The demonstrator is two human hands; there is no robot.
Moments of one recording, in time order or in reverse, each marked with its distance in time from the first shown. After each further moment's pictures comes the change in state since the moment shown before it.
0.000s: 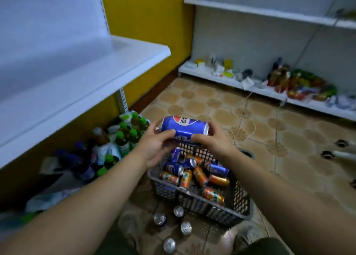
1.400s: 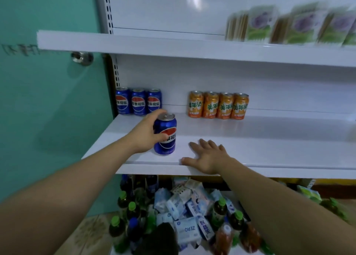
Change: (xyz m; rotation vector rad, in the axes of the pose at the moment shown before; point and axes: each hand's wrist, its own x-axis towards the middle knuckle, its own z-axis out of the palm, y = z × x) left_hand -0.488 0.181 -0.313 0.899 1.066 0.395; right_hand -0.224 -0.136 0.475 -1.401 -0.956 -0.992
